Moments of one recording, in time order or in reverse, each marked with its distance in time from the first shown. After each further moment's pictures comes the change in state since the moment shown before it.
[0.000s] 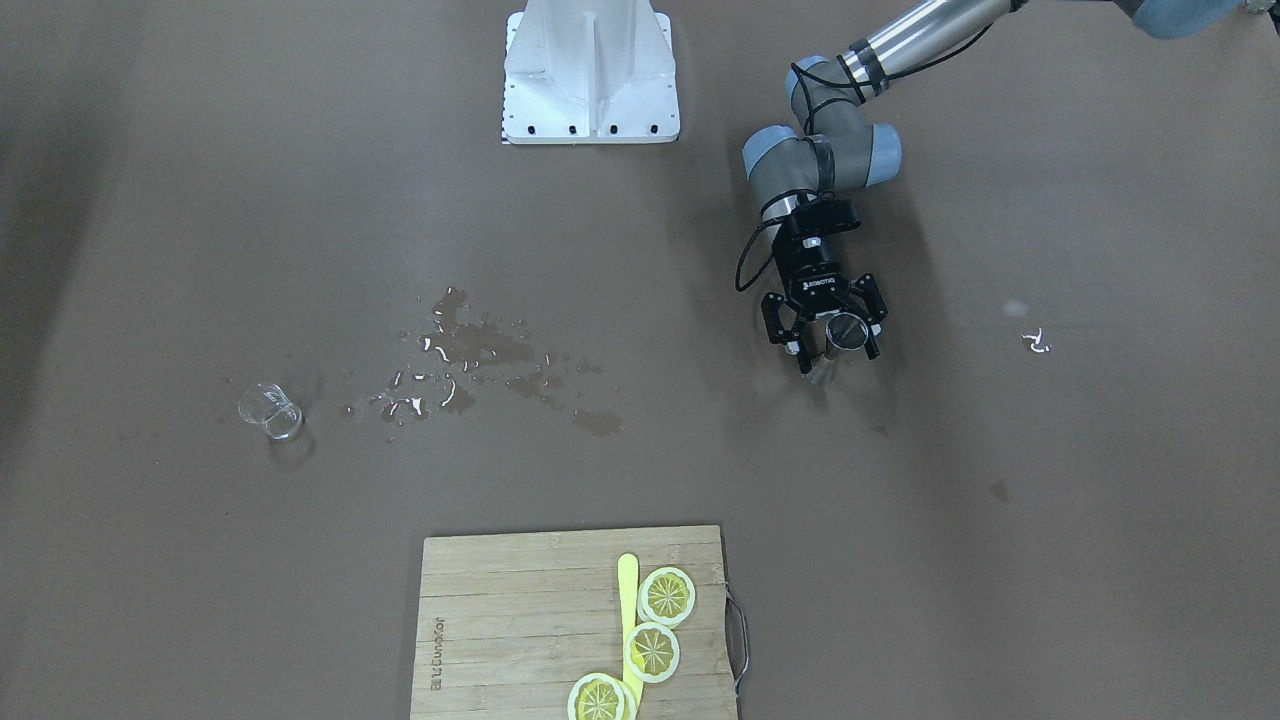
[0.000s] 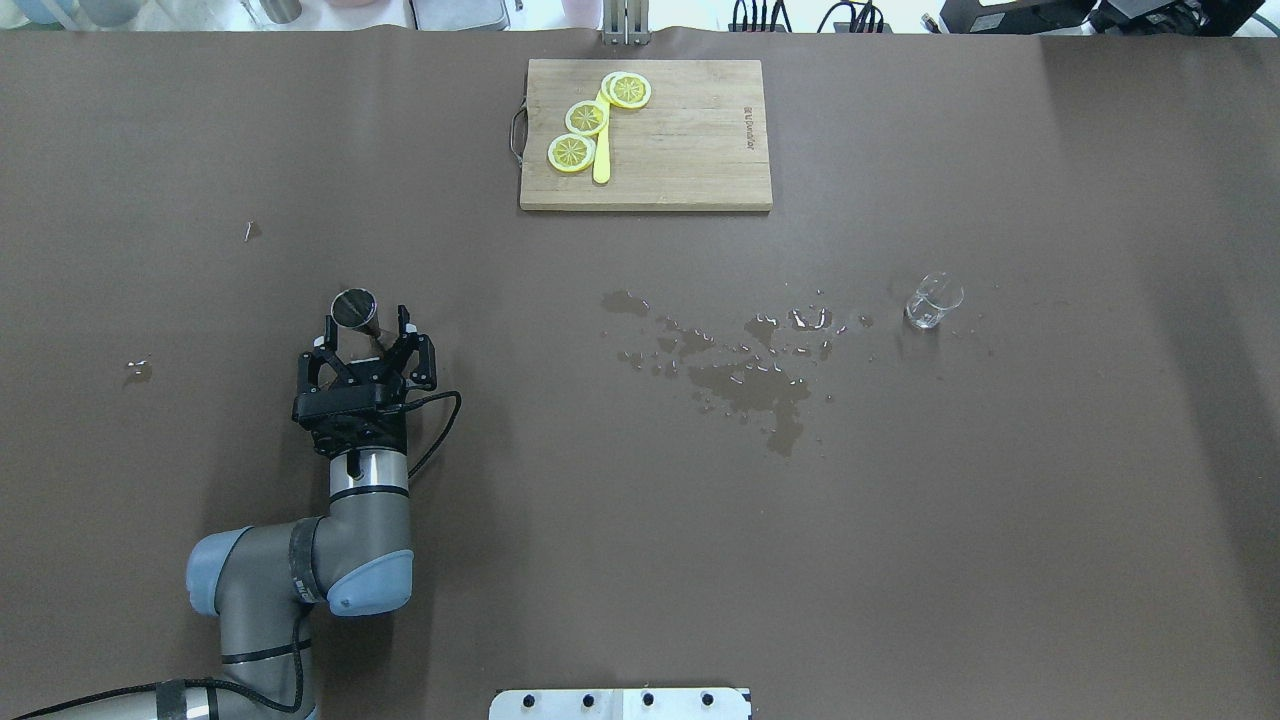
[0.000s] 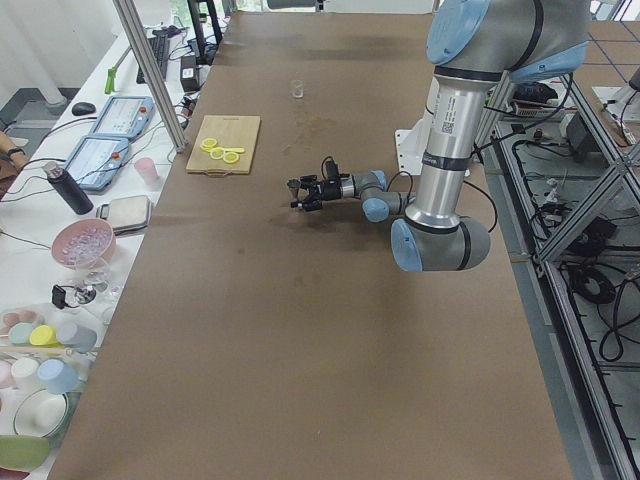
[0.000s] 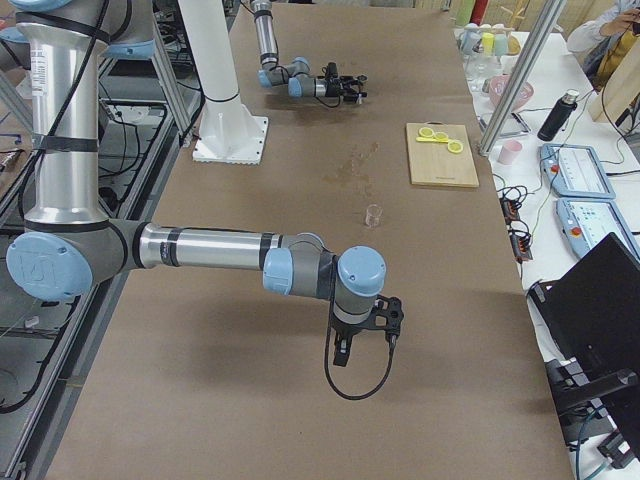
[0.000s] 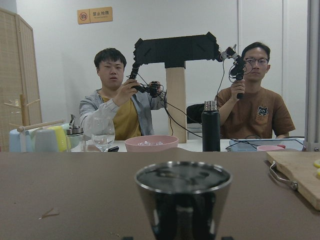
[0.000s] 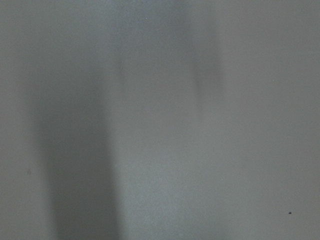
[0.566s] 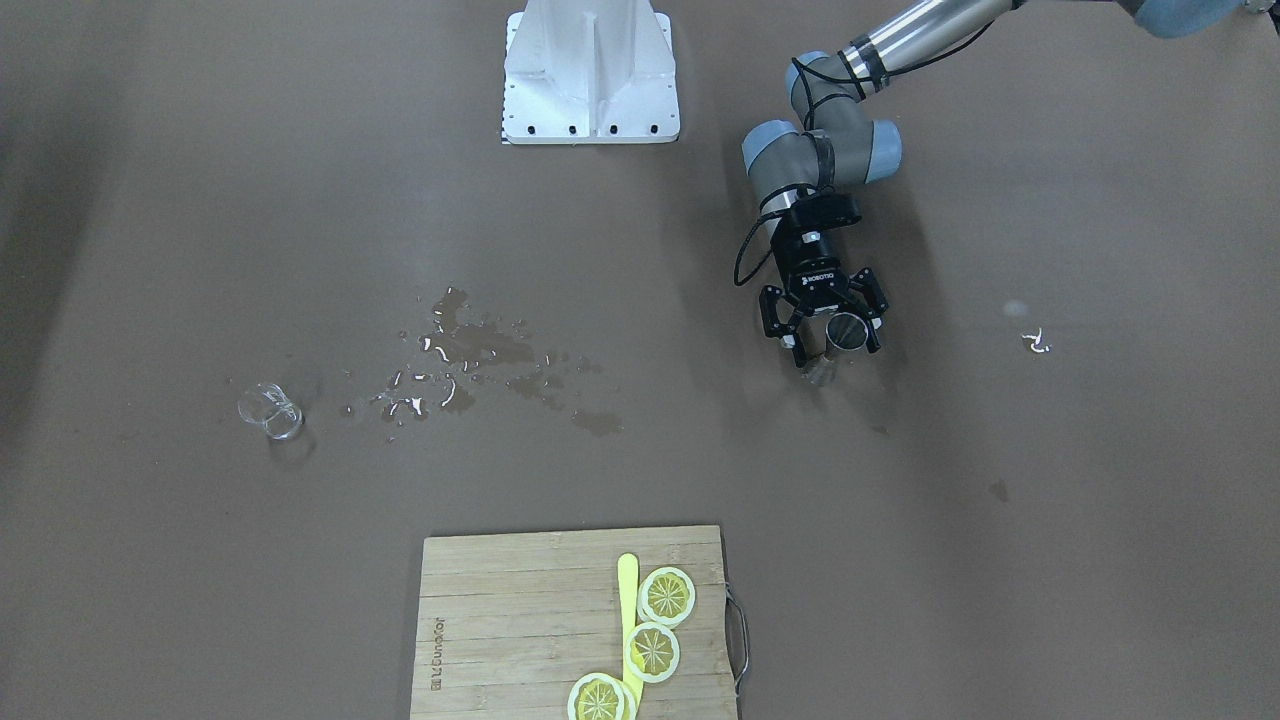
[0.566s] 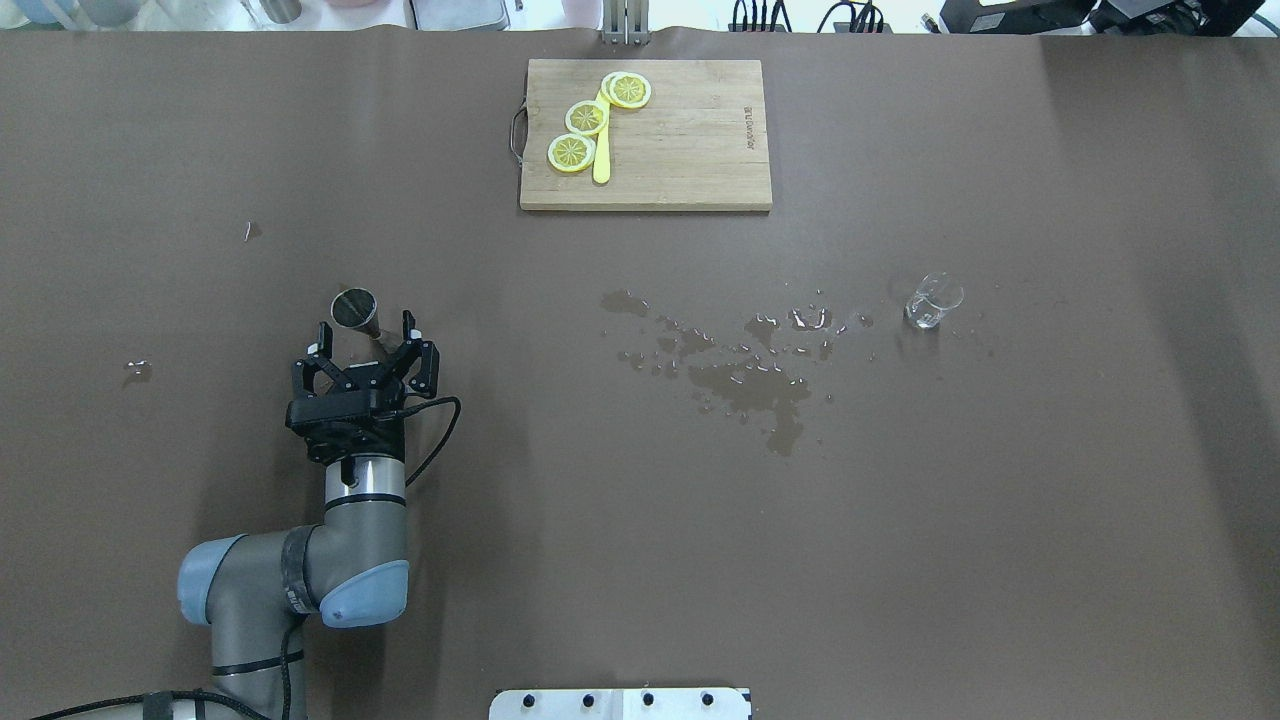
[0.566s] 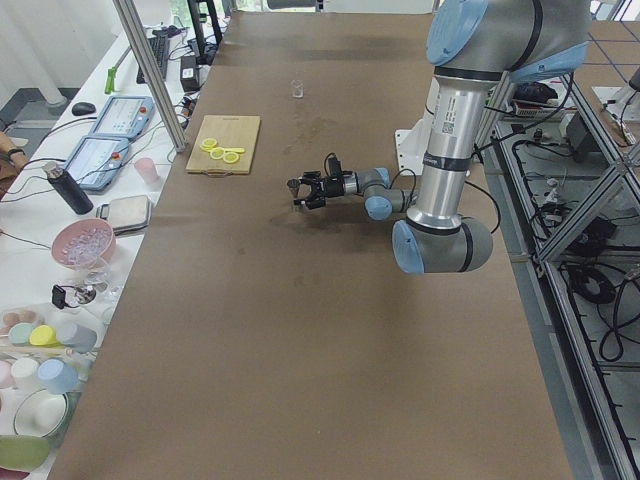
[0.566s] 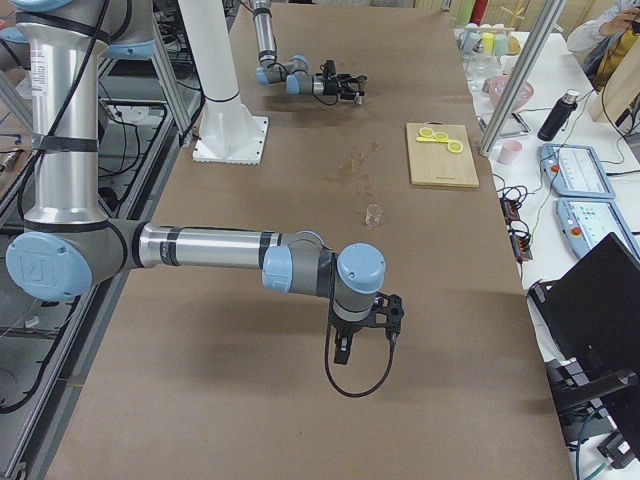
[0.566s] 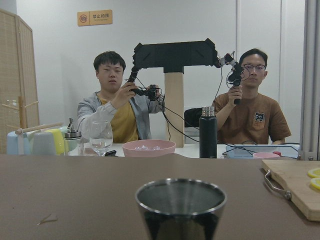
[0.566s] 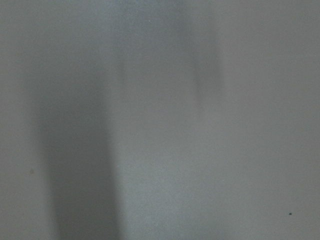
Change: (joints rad) left arm 0.019 0.025 -0.051 0.002 0.002 0.004; right arm 0.000 -0.002 0.009 0.000 -0.001 0.000
